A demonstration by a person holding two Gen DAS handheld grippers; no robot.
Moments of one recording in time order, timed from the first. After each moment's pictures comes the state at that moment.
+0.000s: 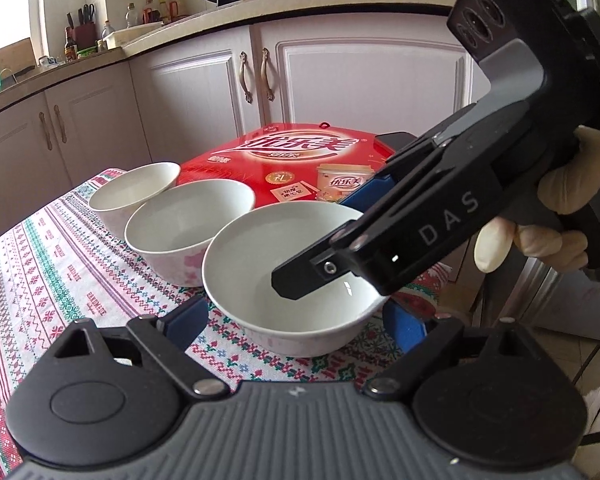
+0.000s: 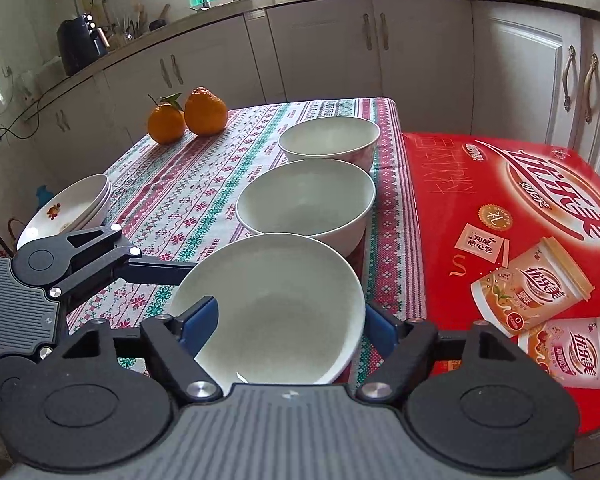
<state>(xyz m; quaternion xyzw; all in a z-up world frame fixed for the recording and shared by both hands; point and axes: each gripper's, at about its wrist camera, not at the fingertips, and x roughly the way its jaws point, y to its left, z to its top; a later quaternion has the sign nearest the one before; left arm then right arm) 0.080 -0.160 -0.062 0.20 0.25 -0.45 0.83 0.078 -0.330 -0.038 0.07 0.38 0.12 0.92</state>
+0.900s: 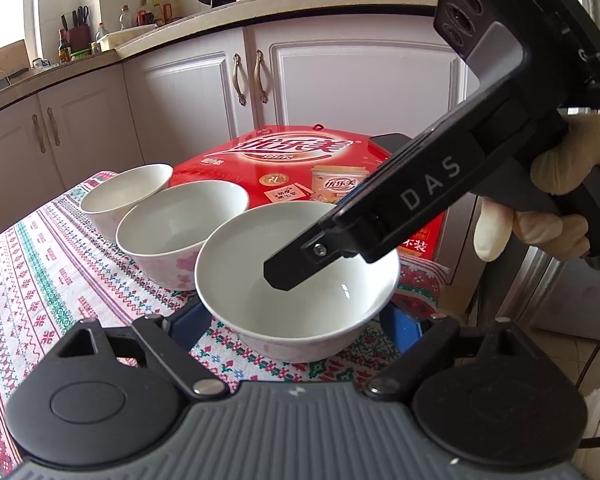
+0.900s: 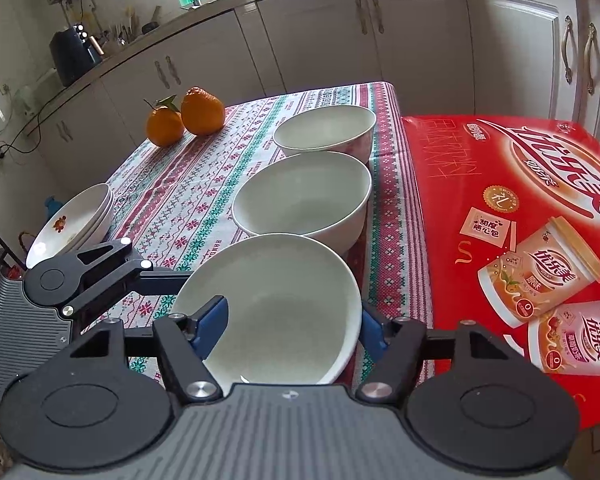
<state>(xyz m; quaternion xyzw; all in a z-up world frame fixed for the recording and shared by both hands) 0.084 -0.160 -0.066 0.19 0.25 -0.46 0.83 0.085 -0.339 -0.036 0.10 0.39 0.13 0.90</state>
